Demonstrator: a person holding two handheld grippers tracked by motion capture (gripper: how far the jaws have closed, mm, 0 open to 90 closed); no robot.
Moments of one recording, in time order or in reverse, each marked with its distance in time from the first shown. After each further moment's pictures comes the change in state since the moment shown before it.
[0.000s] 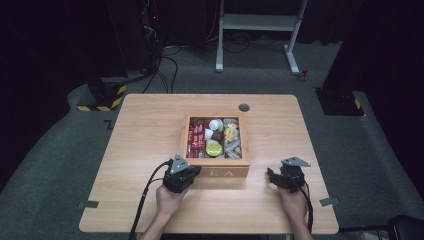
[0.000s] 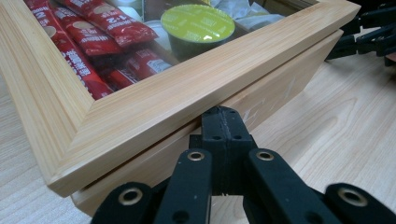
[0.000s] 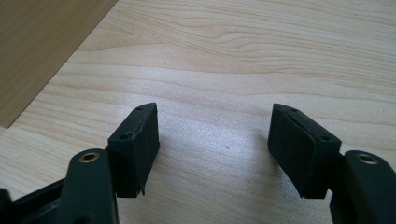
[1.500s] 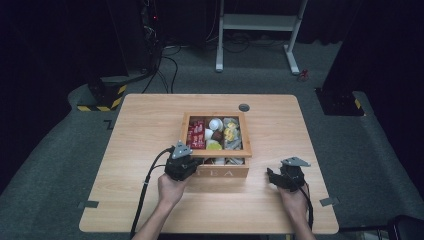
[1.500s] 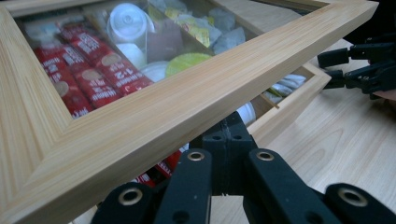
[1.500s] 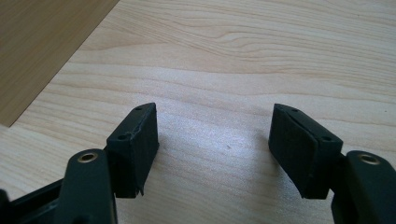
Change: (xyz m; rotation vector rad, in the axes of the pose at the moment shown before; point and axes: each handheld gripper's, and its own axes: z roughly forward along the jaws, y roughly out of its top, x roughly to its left) left arm 0.006 0.042 -0.002 0.010 -0.018 -0.020; right arm 0.000 0.000 0.000 0.000 0.004 -0.006
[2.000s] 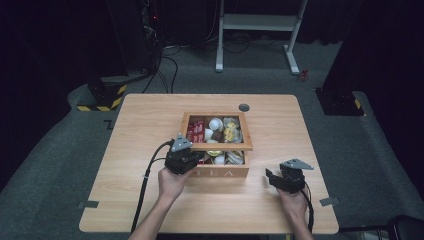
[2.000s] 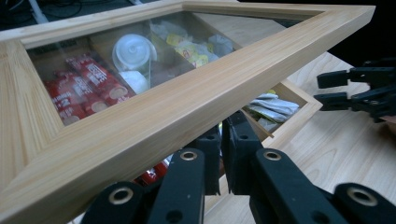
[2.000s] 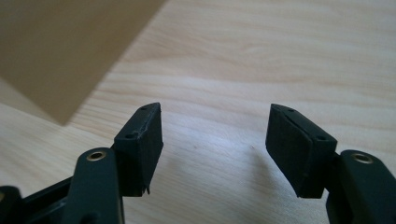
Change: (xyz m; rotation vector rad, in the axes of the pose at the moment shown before) left arm 0.001 0.021 -0.005 -0.028 -0.005 -0.004; right arm 0.005 -0.002 -0.013 -0.059 0.080 0.005
